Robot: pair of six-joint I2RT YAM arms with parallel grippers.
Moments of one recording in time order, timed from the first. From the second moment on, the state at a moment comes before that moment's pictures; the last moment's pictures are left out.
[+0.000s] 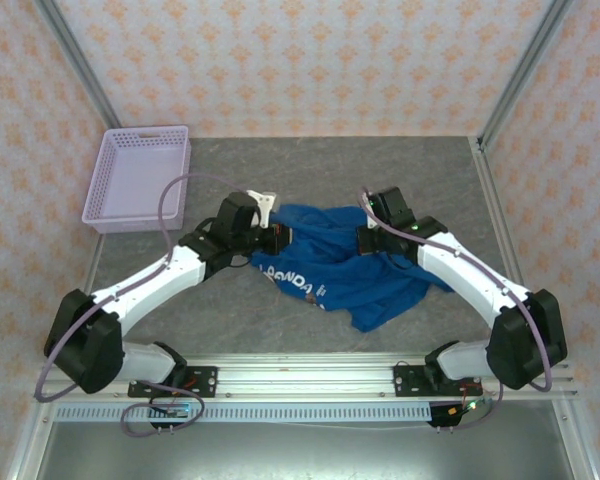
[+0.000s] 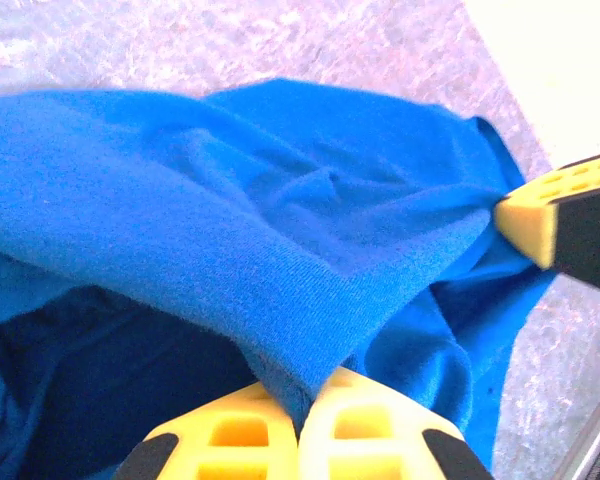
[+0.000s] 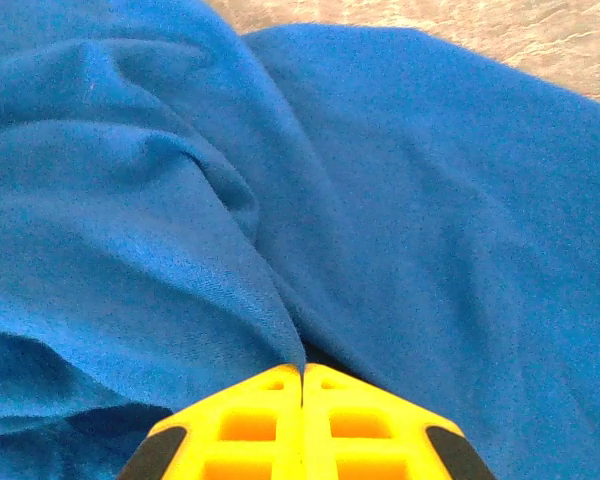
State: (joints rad) left arm -0.53 1.33 0.90 -0.22 0.26 -0.47; right arm 0.47 1.34 0.98 -0.60 -0.04 0.23
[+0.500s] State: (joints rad) left arm -0.68 1.24 0.79 -0.30 -0.09 -0.34; right arm 0.46 1.34 0.90 -0.46 -0.36 0.33
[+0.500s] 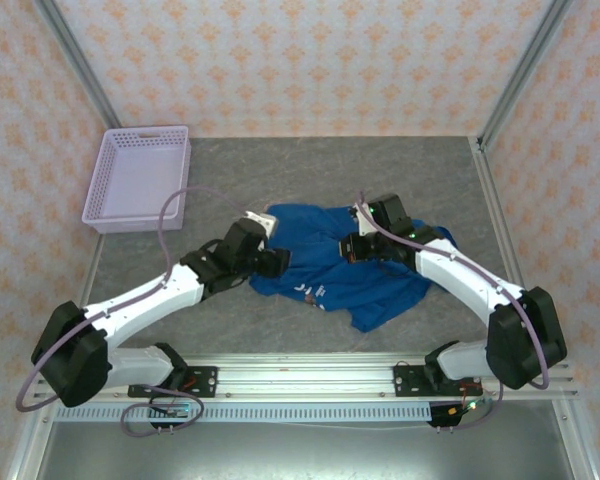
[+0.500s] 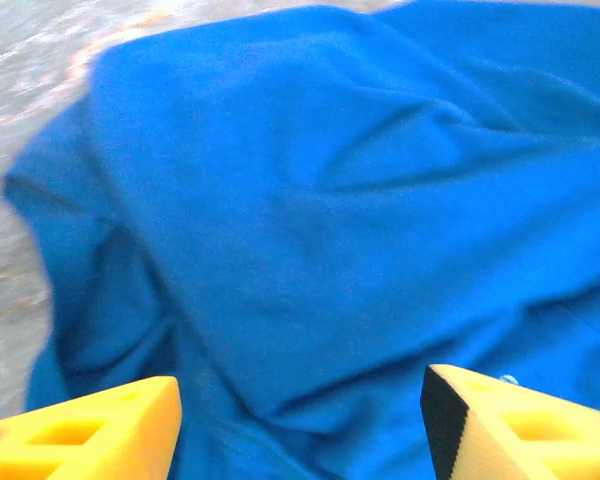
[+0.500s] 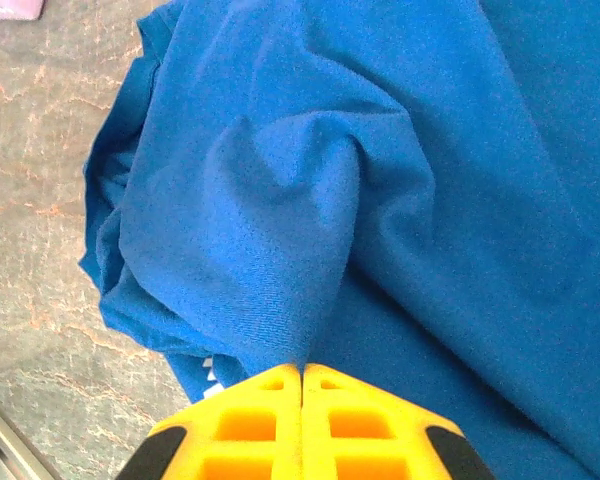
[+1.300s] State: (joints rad) left arm -0.69 1.45 0.90 -0.17 0.09 -0.24; right arm 0.44 1.24 0.91 -0.51 -0.25 0.28
